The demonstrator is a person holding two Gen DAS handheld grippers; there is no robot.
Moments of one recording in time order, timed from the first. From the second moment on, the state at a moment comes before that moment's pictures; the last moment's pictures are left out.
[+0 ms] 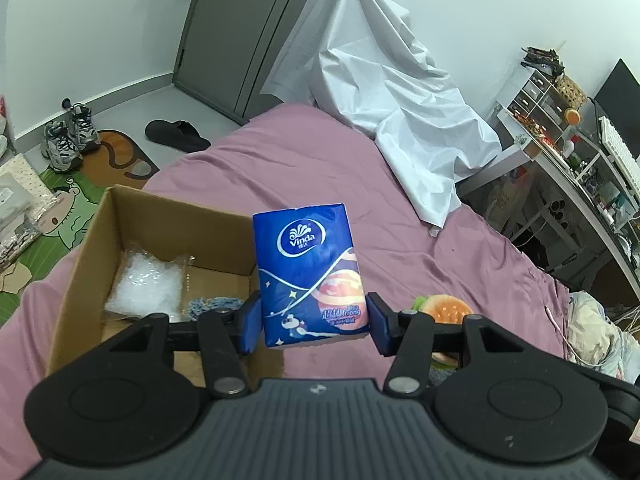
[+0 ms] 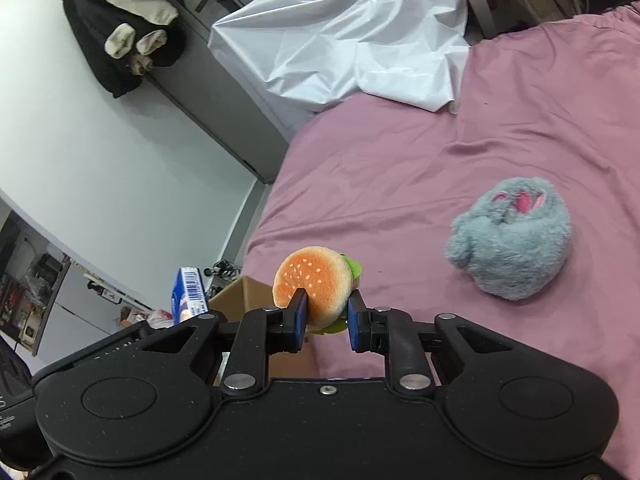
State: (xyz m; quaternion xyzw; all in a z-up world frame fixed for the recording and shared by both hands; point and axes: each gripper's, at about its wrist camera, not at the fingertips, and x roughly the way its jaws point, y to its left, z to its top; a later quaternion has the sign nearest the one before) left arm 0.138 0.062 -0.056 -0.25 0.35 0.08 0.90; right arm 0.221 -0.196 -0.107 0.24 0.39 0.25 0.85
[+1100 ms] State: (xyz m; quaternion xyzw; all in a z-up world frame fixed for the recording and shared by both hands) left arm 0.098 0.119 -0.080 -0.26 0.38 0.14 0.88; right arm 0.189 -0.123 -0.098 0.21 0.39 0.34 0.83
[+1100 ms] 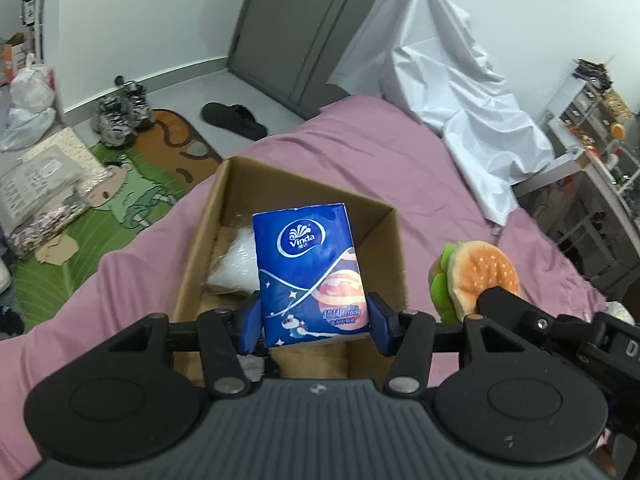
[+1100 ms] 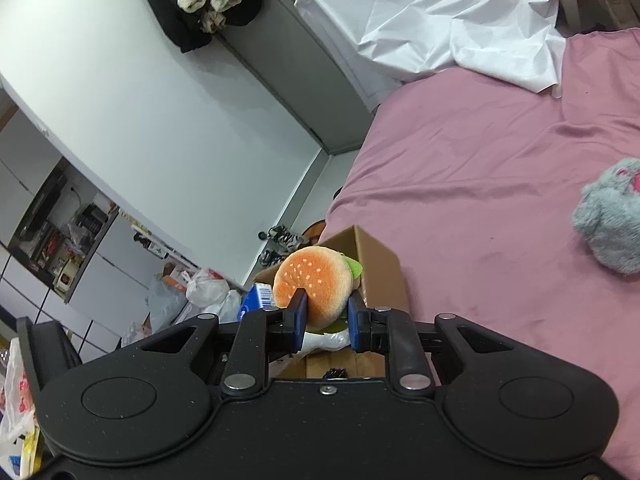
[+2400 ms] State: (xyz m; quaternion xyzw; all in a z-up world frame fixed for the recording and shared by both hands) left arm 0.085 0.082 -0.038 -0.15 0.37 0.13 0.91; right arm 0.180 -0.191 -0.064 0.16 0.35 0.32 0.87
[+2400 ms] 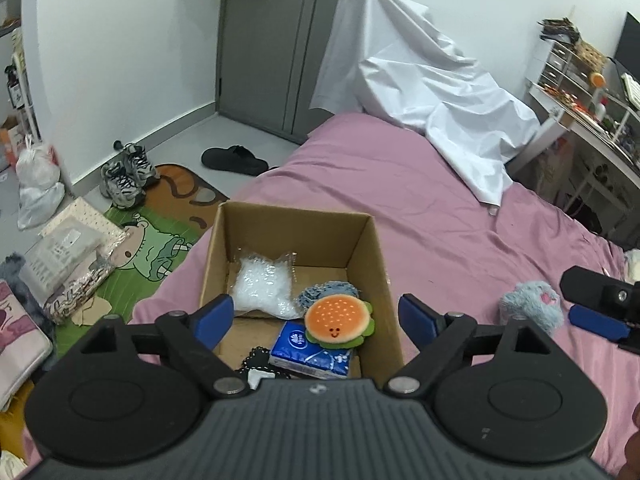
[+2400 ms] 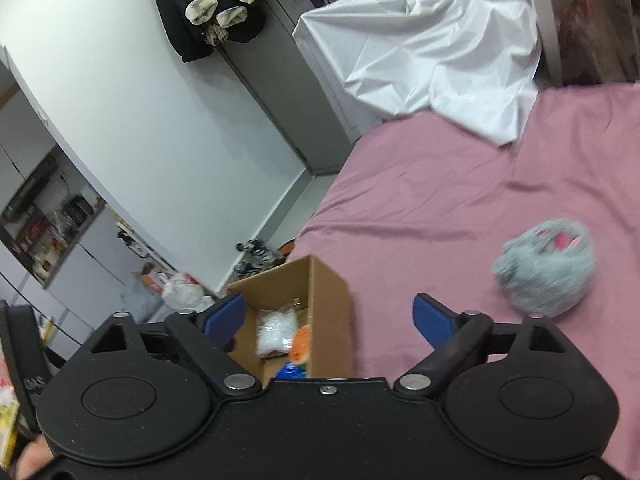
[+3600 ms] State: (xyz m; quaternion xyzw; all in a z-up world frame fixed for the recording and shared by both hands) left arm 0.054 0.011 0.027 -0.09 0.36 0.12 0.92; right arm 0.158 -0.334 -0.025 0.15 0.30 0.25 0.91
